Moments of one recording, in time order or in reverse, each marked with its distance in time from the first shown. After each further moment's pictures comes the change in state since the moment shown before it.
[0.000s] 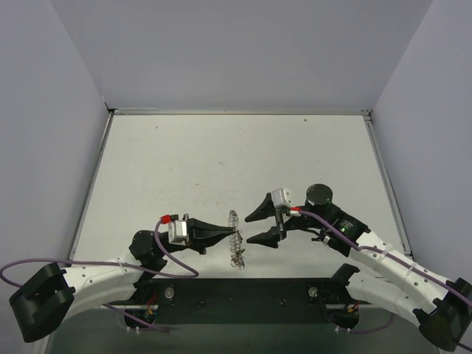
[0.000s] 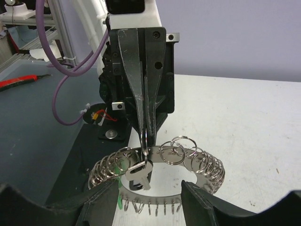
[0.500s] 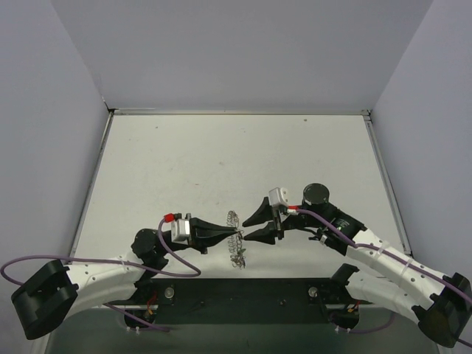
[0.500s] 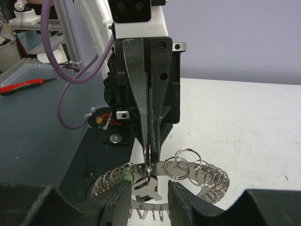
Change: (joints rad) left arm 0.003 0.032 0.009 0.004 0.013 -0.001; right arm 0.018 0.035 0.001 0.059 -0.014 0.030
